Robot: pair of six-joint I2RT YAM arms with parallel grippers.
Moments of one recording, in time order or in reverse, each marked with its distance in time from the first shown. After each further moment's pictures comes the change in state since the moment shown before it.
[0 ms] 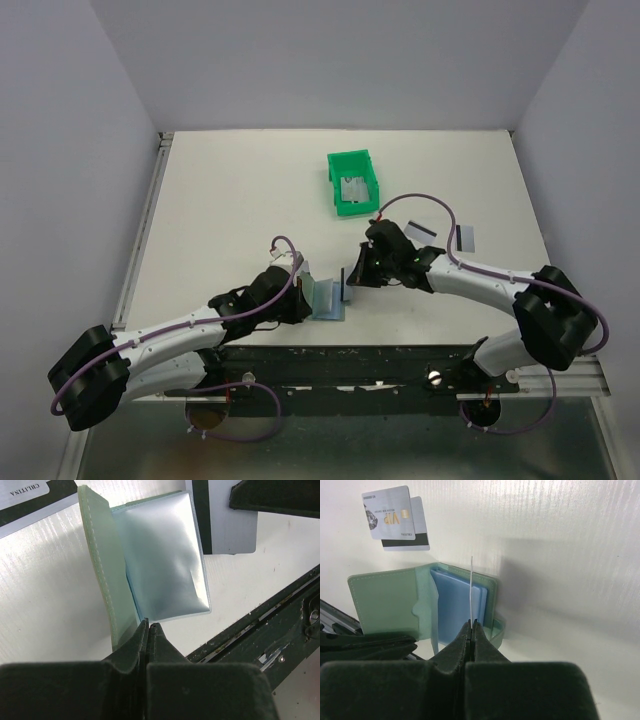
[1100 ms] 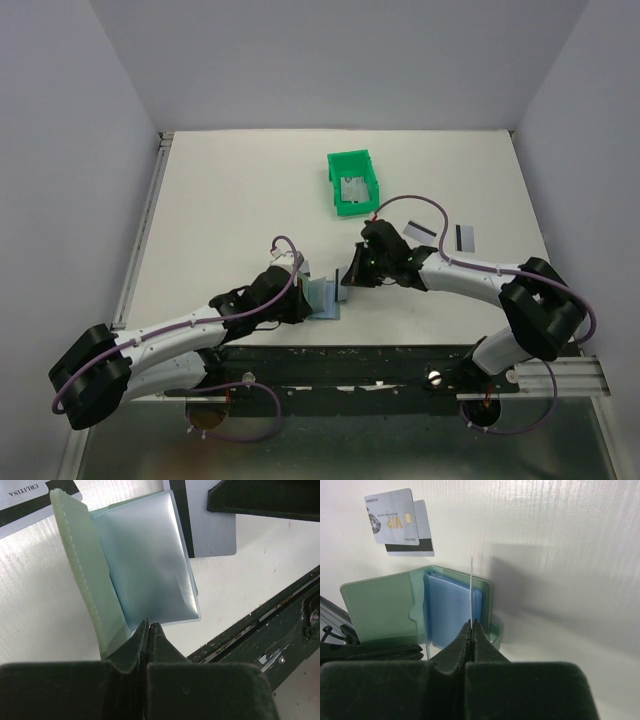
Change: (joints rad) left arm 0.000 0.009 0.000 0.009 0.000 0.000; right arm 0.000 0.070 0.006 0.062 -0.028 0.025
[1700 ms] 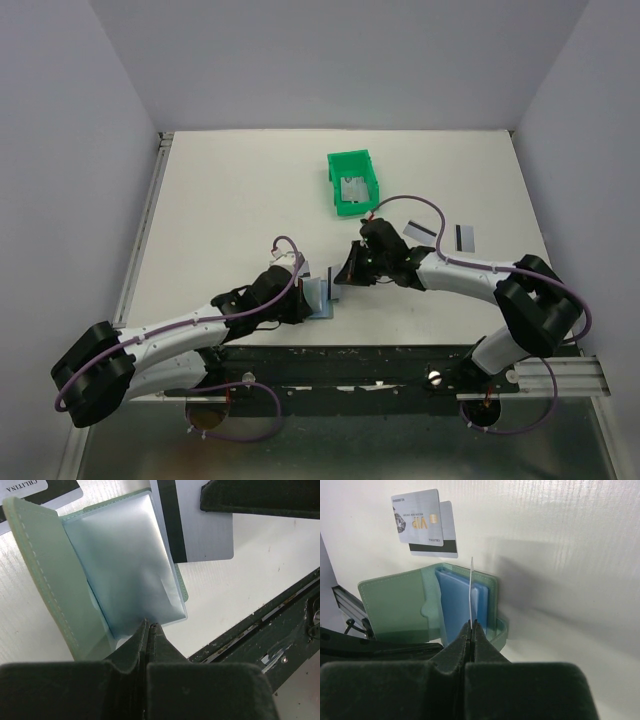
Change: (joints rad) left arm 0.005 0.021 0.000 0.007 0.010 0.000; right arm 0.000 0.030 0.000 0.087 -0.066 0.038
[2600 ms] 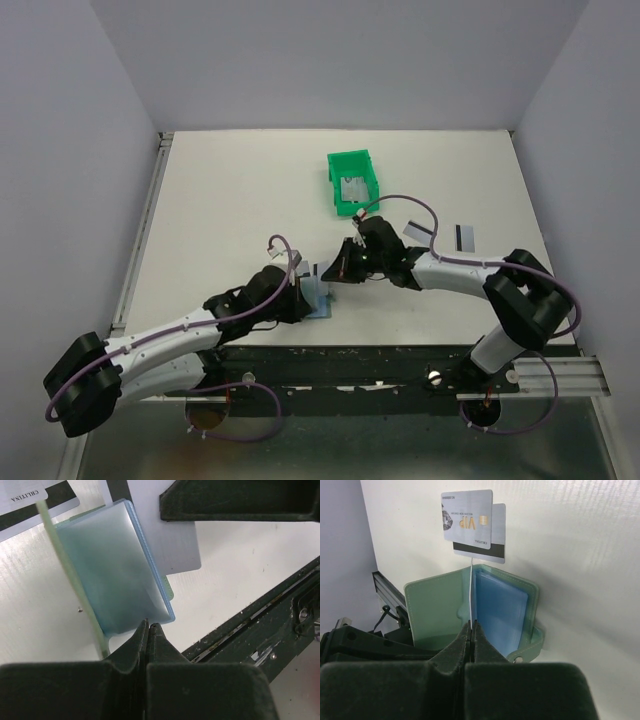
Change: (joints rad) left arm 0.000 -0.058 0.001 -0.023 0.001 0.001; right arm 0.000 0.044 -0.004 0.170 -0.121 0.048
